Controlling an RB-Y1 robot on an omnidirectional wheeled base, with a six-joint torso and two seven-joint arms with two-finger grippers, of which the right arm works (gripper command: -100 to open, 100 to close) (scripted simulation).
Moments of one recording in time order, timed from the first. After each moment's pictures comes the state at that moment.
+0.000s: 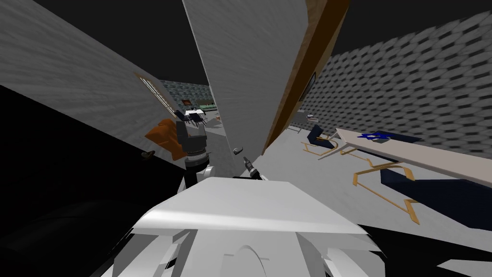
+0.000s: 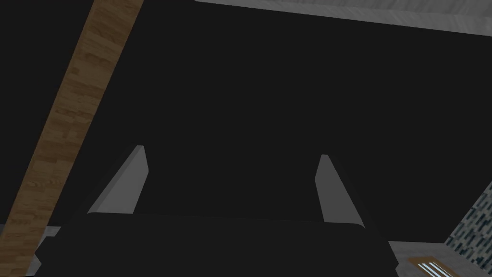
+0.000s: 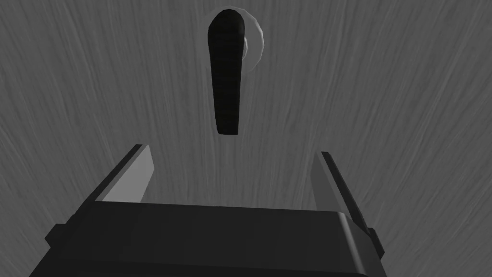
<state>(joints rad) -0.01 -0.09 0.67 -0.86 0.00 -0.75 -0.07</state>
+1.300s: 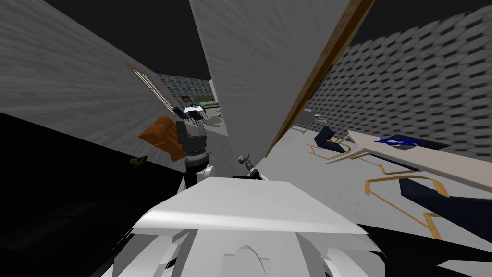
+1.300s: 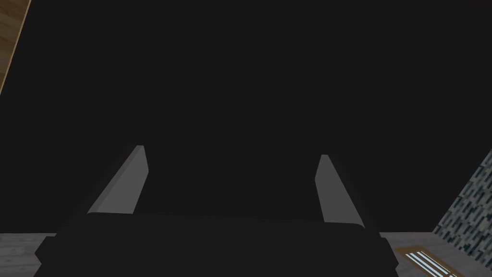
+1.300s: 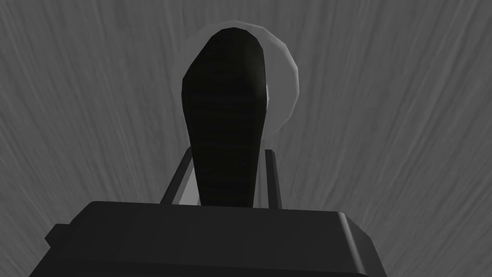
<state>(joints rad) -0.02 -0.07 0.65 -0.84 0.00 -0.76 -0.06</state>
